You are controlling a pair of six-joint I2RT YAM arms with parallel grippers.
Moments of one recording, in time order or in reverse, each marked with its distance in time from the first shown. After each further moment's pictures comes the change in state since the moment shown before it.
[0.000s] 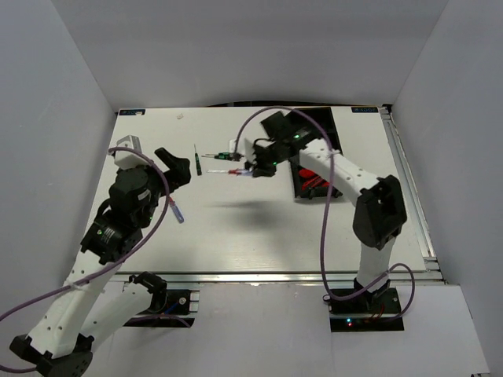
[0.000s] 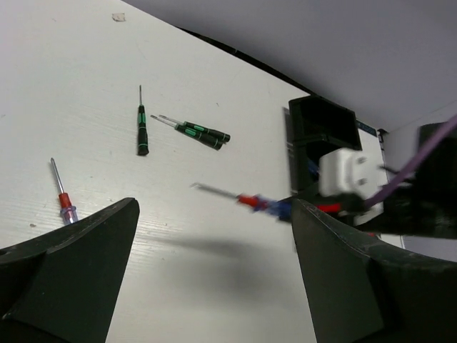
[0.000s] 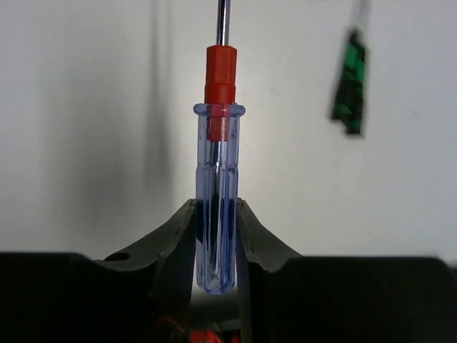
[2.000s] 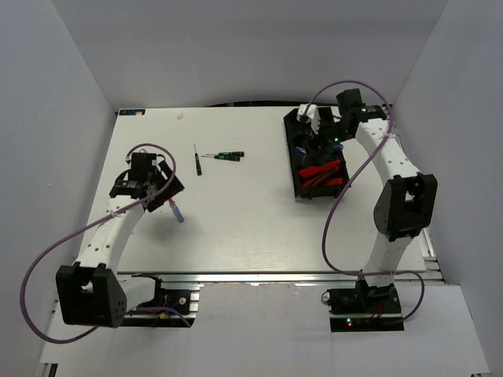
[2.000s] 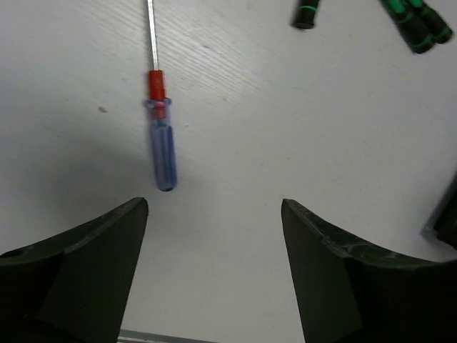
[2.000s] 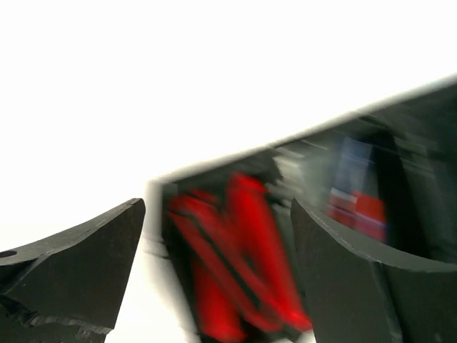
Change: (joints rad) left arm 0.377 0.416 -0.123 -0.114 0.348 -0.049; right arm -0.537 -0.012 0.122 -0.262 -0.195 -0.117
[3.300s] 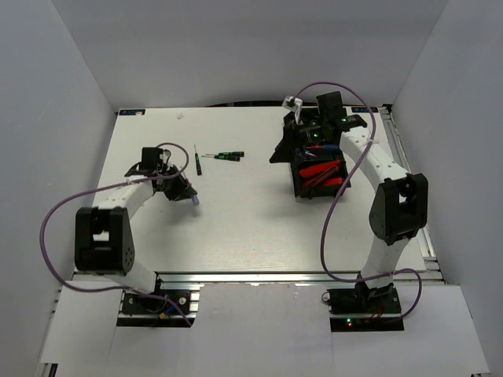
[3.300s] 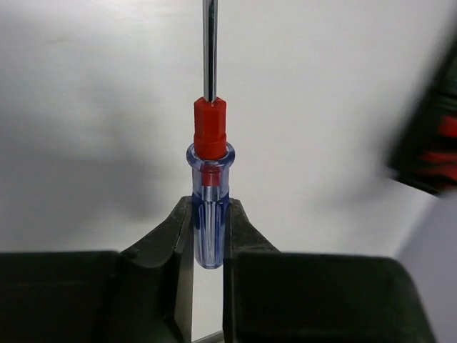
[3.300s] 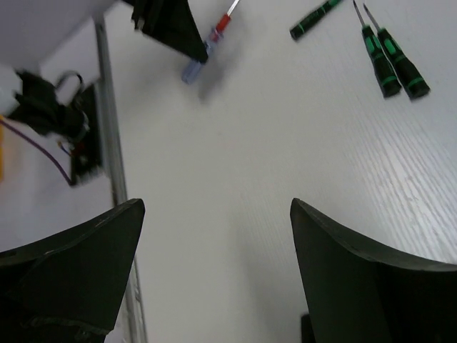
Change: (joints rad) left arm 0.102 0.425 0.033 0.192 0.395 0.089; right arm 0.138 -0.051 -0.162 0.340 -0.348 0.697
